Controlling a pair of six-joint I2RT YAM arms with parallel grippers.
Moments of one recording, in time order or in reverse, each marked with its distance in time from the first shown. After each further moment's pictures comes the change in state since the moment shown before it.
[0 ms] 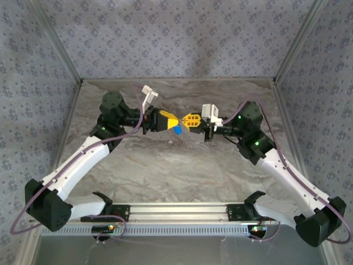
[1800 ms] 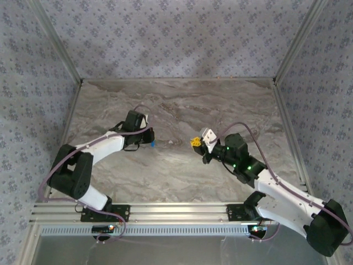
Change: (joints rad) left arm 0.104 0.337 -0.213 -0.510 -0.993 0.263; right arm 0.120 -0.165 -0.497 0.042 0.561 0.123
